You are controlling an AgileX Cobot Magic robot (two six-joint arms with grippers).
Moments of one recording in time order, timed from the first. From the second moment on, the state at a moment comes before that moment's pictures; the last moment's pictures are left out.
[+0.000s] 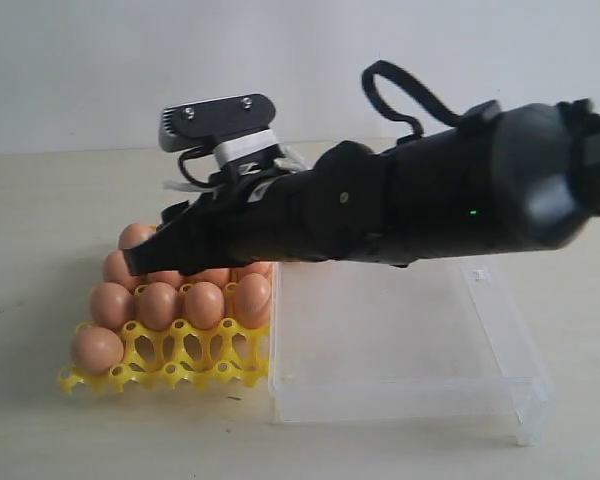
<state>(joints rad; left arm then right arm) -0.01 0.01 0.00 0.11 0.33 -0.03 0.87 1.84 -1.12 0.66 -0.05 -0.42</state>
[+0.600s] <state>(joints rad) -0.01 0.01 0.00 0.11 0.33 -0.03 0.93 2.10 -1.34 0.66 0.02 -0.28</state>
